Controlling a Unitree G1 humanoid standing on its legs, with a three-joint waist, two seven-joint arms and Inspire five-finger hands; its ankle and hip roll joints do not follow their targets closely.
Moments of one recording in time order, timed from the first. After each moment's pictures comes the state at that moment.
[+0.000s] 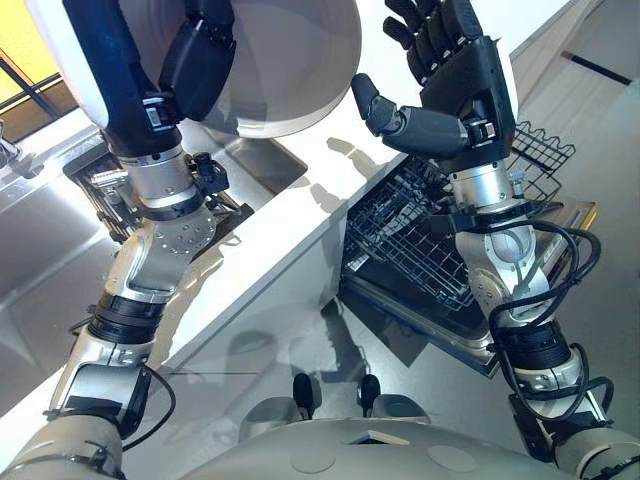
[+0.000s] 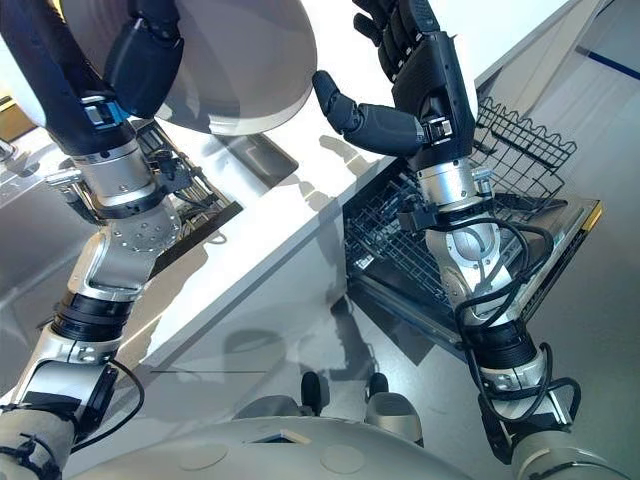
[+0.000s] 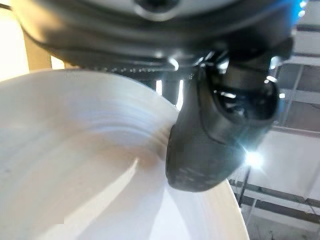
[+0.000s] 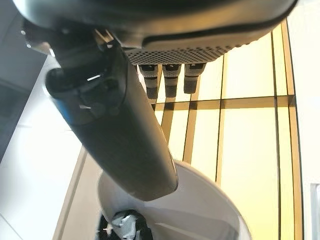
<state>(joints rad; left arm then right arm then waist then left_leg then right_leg) -0.45 0.55 -0.20 -0.12 0.42 -0.37 0.82 -0.34 -0.41 0.21 -0.28 0.45 -0.18 -0.02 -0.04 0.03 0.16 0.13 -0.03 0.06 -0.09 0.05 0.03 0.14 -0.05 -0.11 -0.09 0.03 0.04</state>
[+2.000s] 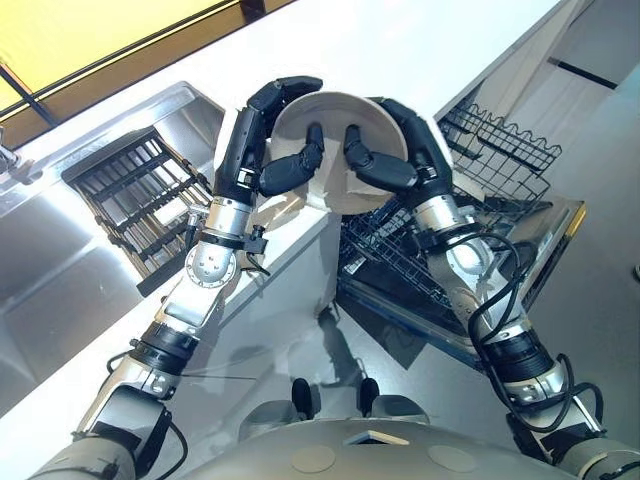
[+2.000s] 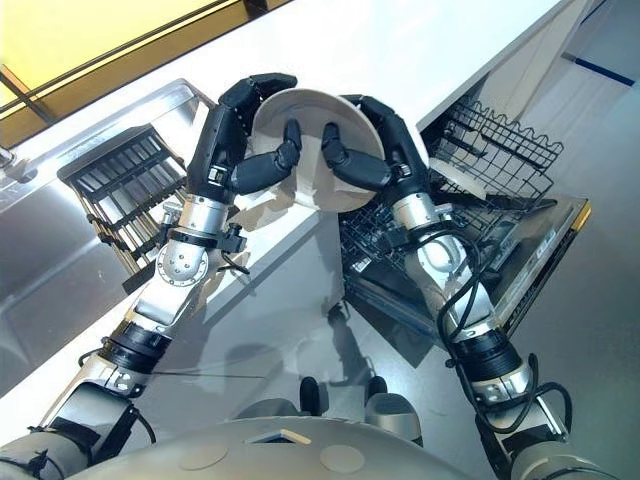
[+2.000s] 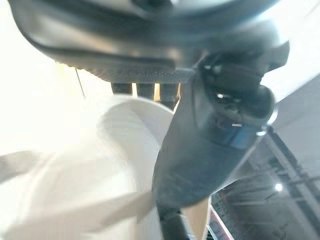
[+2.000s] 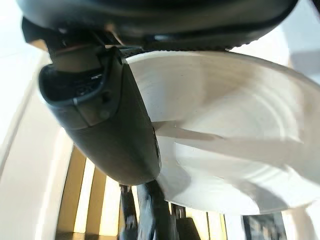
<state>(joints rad) -0.29 0.45 -0.30 -0.04 -0.26 -0.40 0.12 -0.28 -0.43 0.23 -0.16 0.32 -0.11 -0.16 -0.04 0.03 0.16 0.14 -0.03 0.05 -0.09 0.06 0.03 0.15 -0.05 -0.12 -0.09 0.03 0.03</state>
